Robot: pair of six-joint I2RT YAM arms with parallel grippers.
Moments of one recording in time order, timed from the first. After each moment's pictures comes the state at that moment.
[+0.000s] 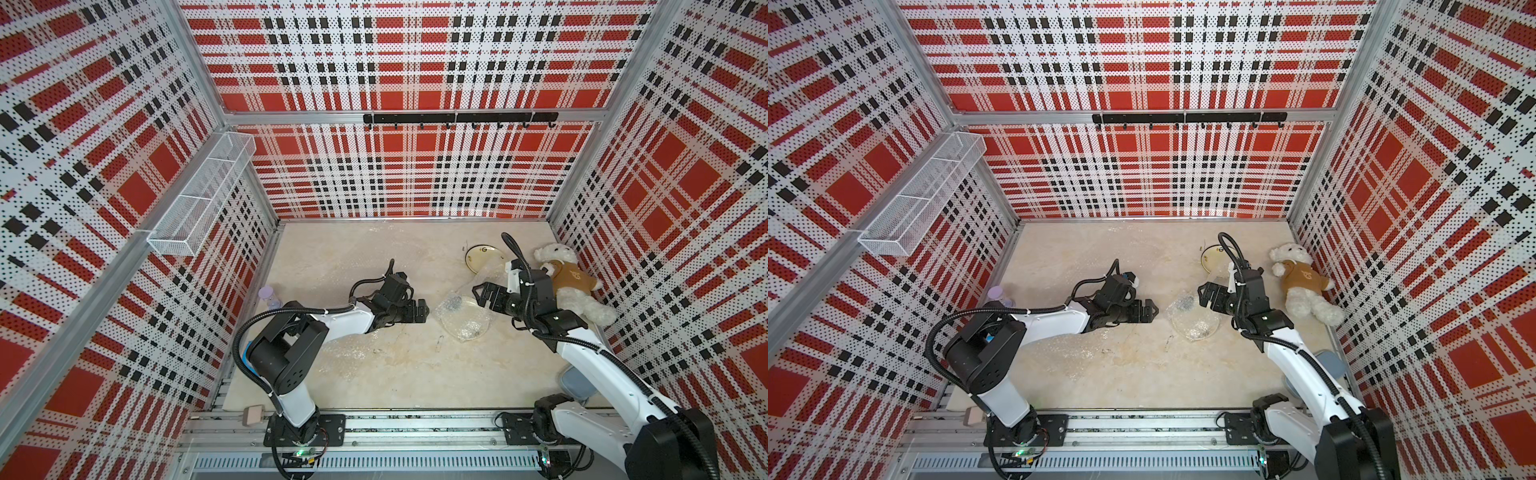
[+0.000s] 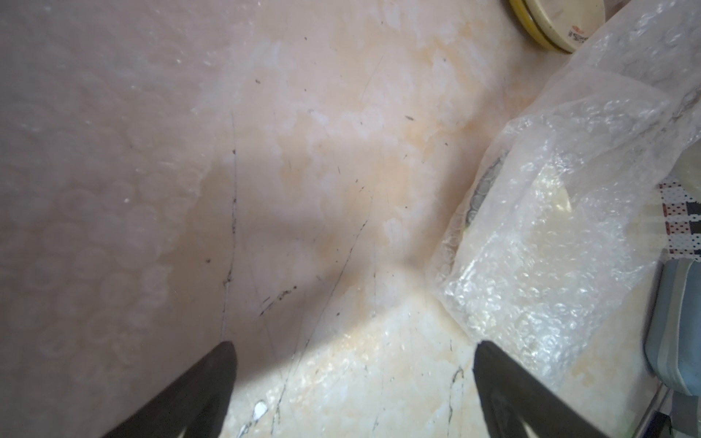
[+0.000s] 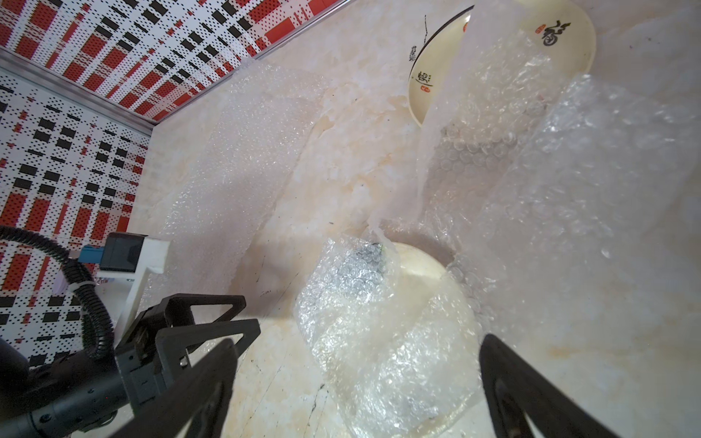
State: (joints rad) left arm -0.68 1.72 0.89 -0.02 0.14 -0.59; right arm 0.27 1.06 0.70 -0.31 -0.15 0.52
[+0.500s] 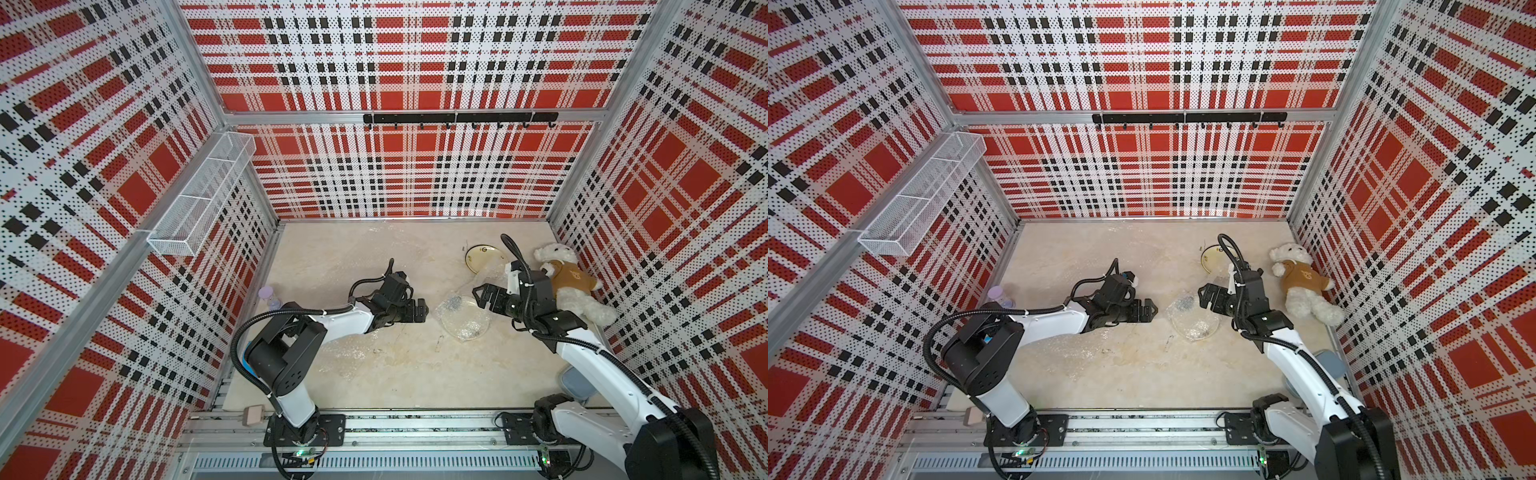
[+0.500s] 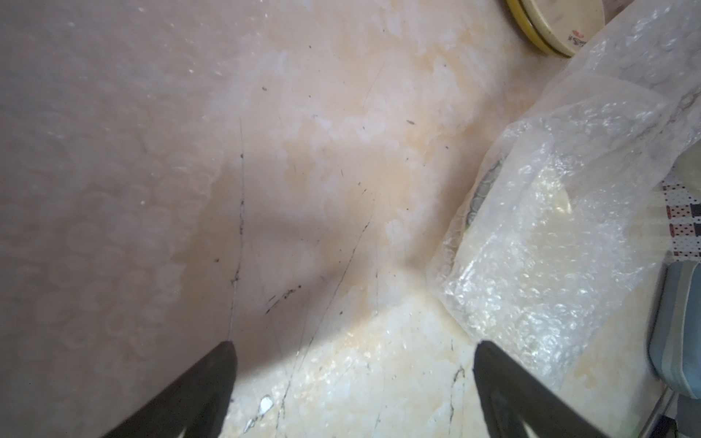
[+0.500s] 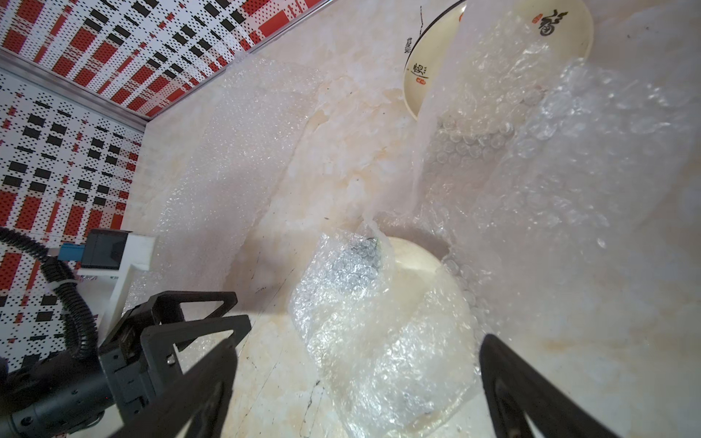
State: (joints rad) left arm -0.68 1.71 0.89 -0.03 0.13 -0.59; right arm 0.27 1.06 0.69 -0.31 -0.15 0.52
